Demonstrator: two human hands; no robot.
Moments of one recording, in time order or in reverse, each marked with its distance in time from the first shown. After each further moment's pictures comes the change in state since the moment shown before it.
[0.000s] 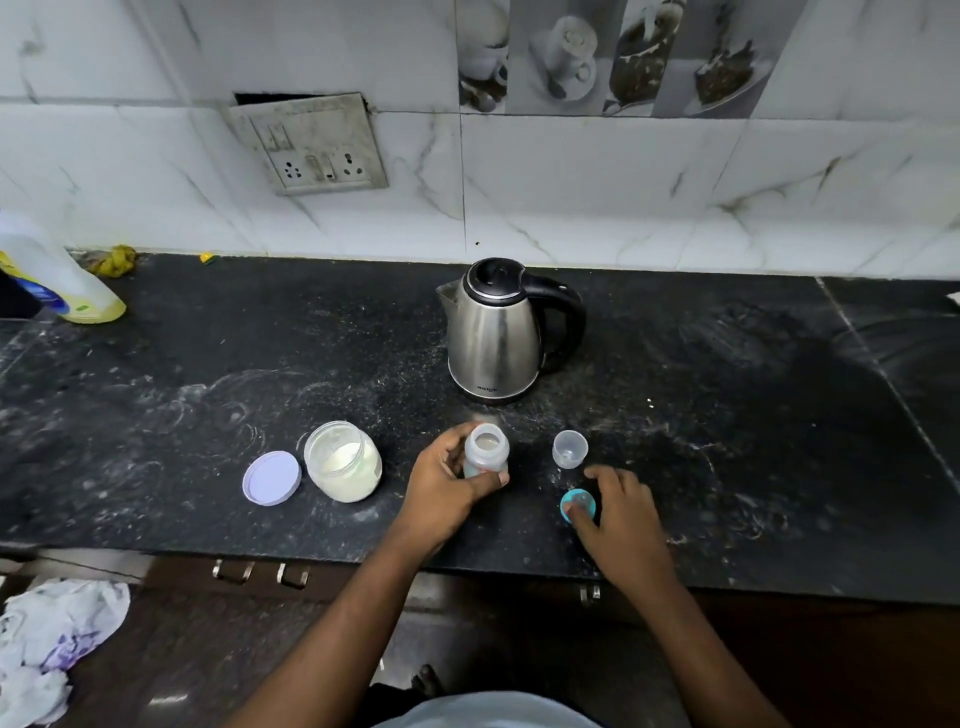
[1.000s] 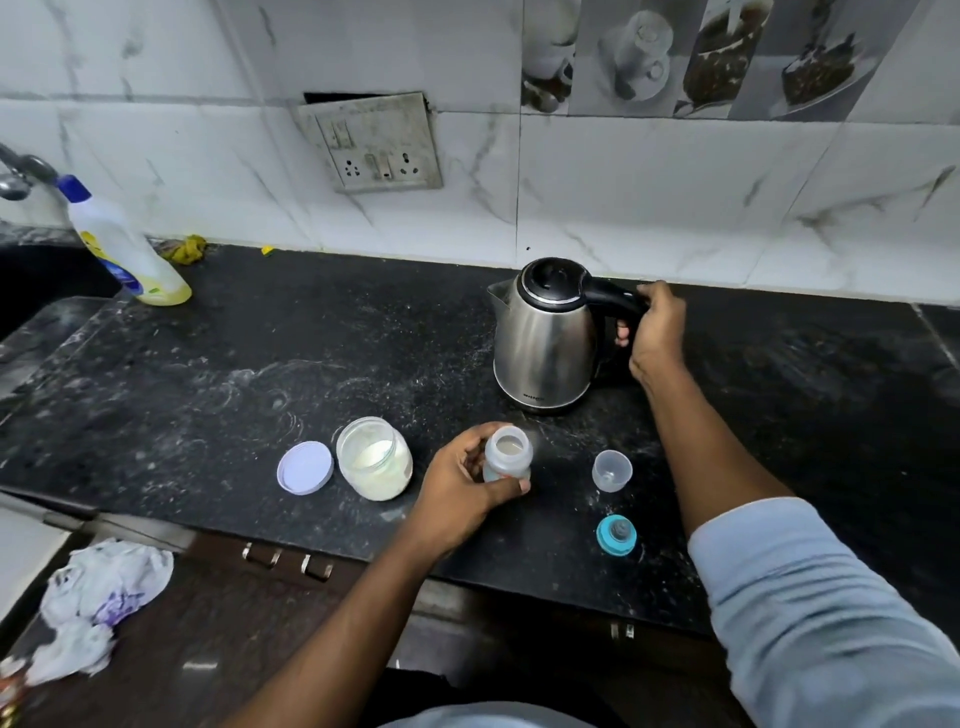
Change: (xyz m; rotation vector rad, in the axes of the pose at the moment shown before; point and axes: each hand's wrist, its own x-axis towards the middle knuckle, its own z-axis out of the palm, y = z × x) left_hand 0.001 0.007 -0.013 0.007 0.026 0.062; right_hand 0.241 -0.098 -0.061 1.285 0.231 0.209
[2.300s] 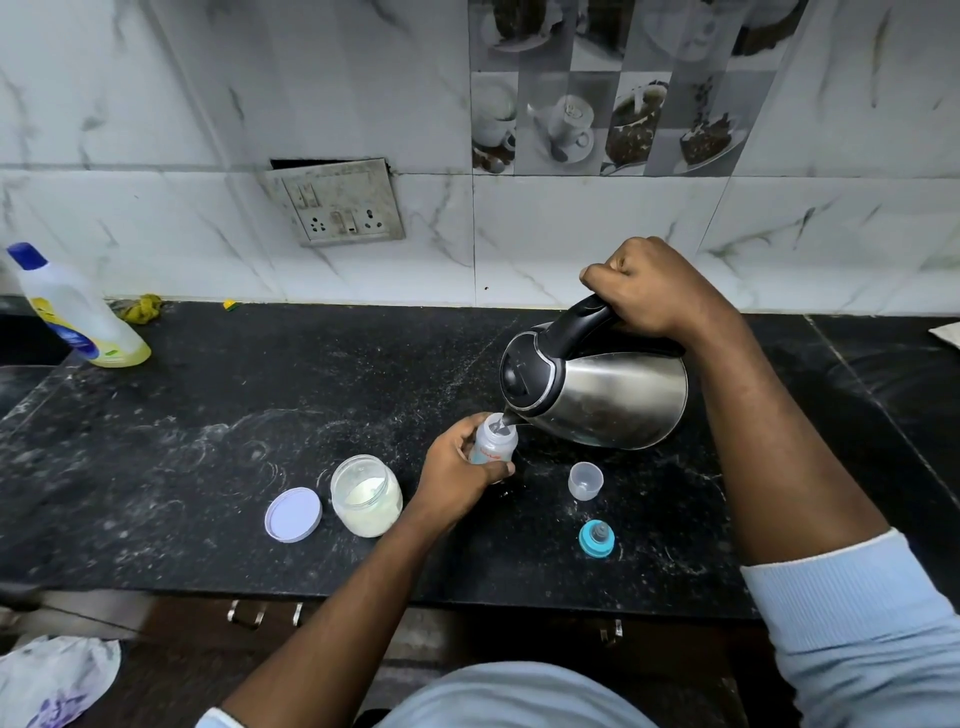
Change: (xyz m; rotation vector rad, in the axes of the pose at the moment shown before) left_hand 0.039 0.020 -0.006 0.092 -0.078 0.050; right_hand -0.115 -0.176 0.002 -1.246 -0.401 -0.657
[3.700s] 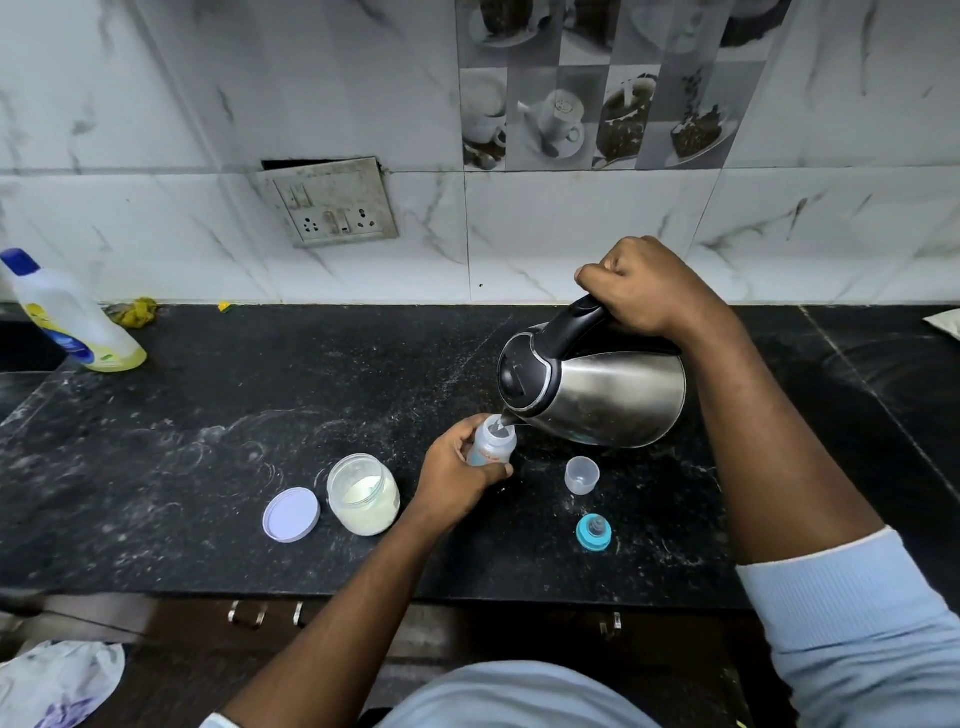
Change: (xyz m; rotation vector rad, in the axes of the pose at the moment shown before) left_hand -0.002 -0.007 0.003 0.040 -0.003 0.020; right_hand -0.007 0.004 0.001 -0.006 0.000 0.006
